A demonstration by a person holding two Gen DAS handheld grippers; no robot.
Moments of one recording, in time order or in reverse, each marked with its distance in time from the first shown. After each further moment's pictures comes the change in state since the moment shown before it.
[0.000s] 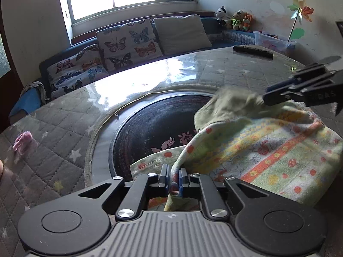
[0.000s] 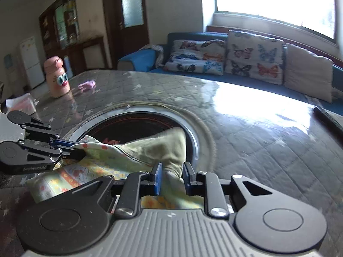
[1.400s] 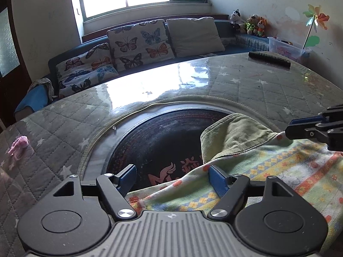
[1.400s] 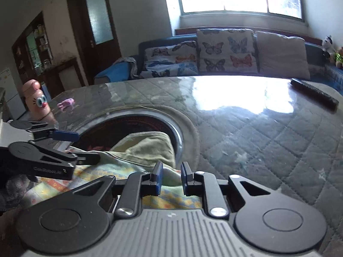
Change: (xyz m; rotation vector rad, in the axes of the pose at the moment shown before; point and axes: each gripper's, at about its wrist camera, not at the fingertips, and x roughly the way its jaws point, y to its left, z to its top) left arm 0.034 -0.008 0.033 -0.054 -0.008 0.064; right arm 0.003 -0.003 -0.023 0.161 -0.038 -0.051
